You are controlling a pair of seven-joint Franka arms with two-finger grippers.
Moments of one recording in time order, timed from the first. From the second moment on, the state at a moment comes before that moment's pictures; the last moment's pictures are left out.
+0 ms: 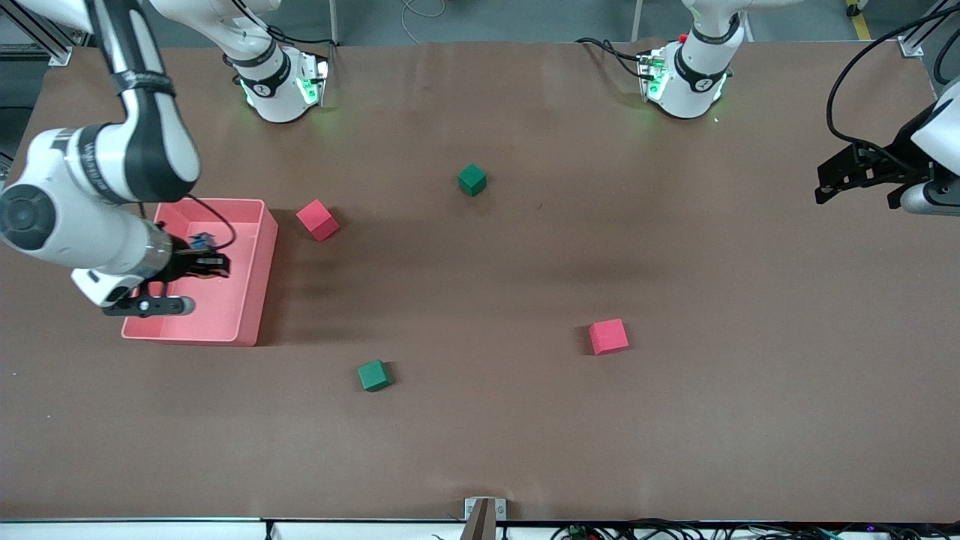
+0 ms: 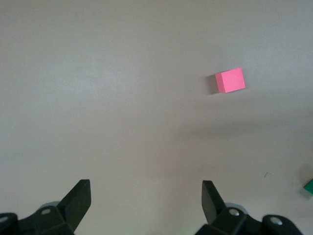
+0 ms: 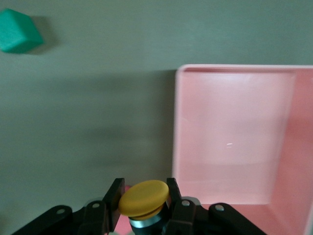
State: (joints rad) left arm 0.01 0.04 -0.09 -1.47 0.00 1.51 0.02; right arm 0.20 0.22 -0.05 -1.81 0.05 1.88 0.18
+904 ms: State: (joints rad) left arm -0.01 0.10 -0.09 -1.47 0.00 1.54 0.02; right arm 0.74 0.69 -0.05 -1.47 0.11 2.16 0.99
